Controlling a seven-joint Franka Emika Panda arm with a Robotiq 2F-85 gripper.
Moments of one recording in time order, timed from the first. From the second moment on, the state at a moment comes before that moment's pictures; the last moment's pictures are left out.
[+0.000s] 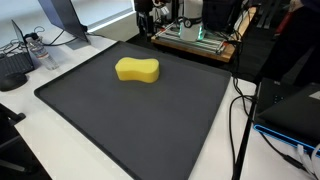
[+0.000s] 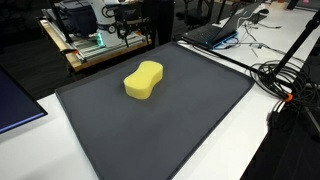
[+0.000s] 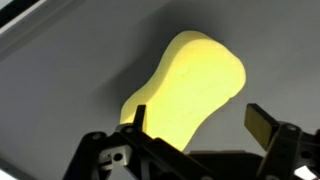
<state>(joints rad) 0.08 -0.27 -0.23 -2.75 0.00 2.67 0.38</state>
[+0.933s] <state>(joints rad) 0.03 -0.22 -0.39 -2.66 0.73 2.22 -0.08</state>
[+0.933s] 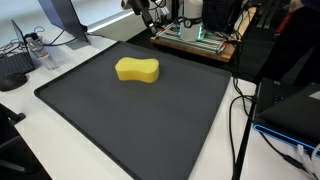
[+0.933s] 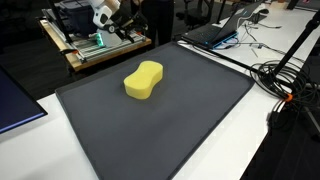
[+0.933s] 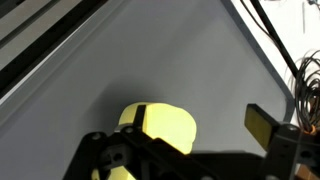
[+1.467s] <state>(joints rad) -0.11 -0.08 -0.28 -2.54 0.77 2.30 0.16</state>
